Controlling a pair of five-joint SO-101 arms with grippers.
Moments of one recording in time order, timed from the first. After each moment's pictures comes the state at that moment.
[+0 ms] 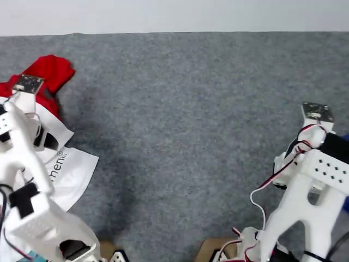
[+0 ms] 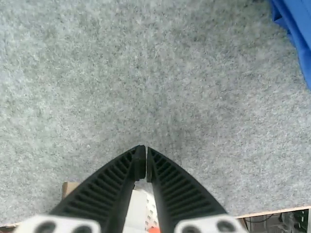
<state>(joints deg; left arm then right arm) -36.2 16.7 2.2 73.8 -33.6 25.2 -28.6 23.5 100.3 15.9</state>
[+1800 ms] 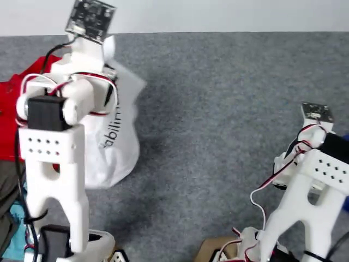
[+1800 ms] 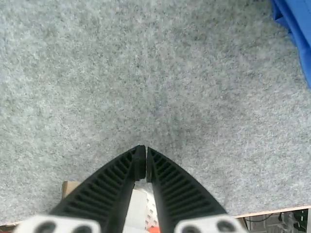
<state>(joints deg) 3.9 -14.4 -17.8 84.9 -8.3 25.2 -28.6 23.6 100.5 16.0</state>
